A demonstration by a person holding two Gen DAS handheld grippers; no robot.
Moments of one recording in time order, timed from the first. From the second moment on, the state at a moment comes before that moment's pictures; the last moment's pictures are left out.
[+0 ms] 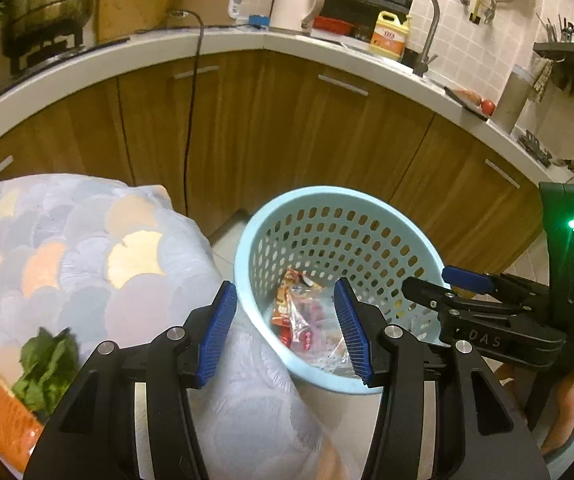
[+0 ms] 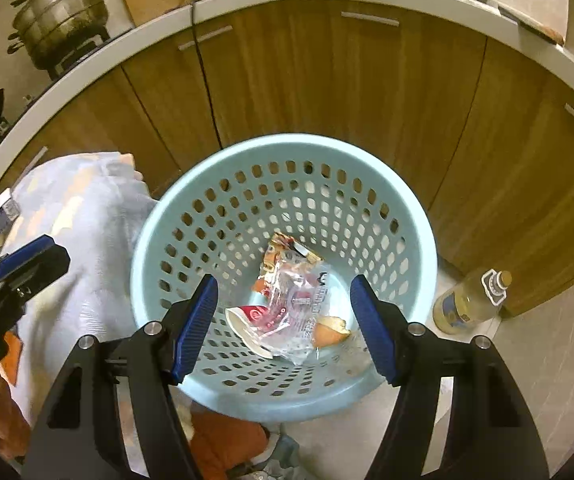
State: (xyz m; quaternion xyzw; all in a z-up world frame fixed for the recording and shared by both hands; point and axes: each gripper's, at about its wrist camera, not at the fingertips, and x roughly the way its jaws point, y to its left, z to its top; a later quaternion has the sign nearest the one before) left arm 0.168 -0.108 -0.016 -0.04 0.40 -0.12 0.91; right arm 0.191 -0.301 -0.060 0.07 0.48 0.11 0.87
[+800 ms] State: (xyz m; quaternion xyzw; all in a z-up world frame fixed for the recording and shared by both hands) left arm -0.013 0.104 0.042 -0.13 0.31 0.10 0.94; right arm 0.091 -0.097 -0.010 -0.02 0.42 0.33 0.84
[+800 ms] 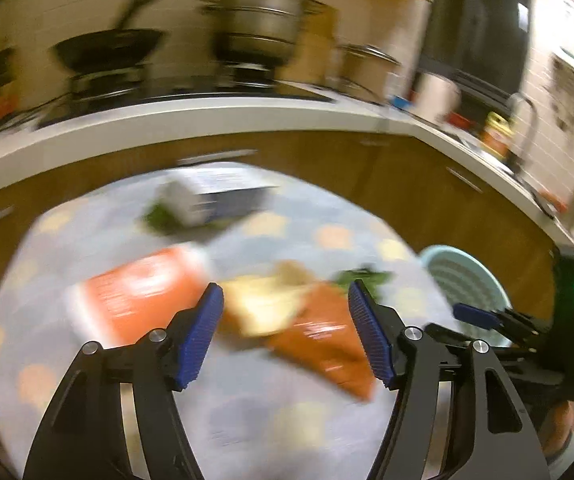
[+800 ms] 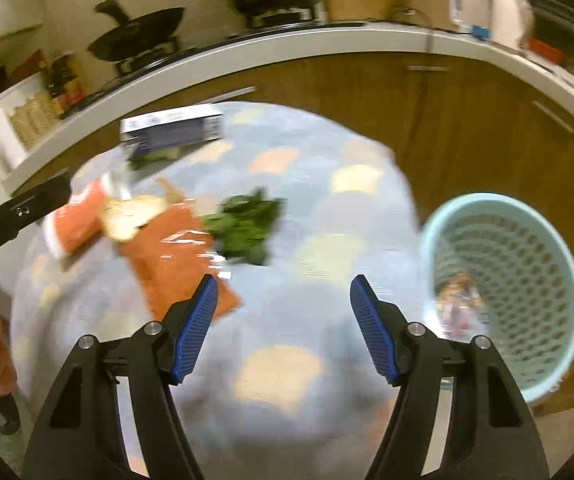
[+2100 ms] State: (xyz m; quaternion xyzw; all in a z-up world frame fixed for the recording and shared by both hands) left arm 0.005 0.199 -0.013 -0.16 0.40 0.09 0.90; right arm 0.068 -0.033 -0.033 -0.07 0.45 0.36 0.81
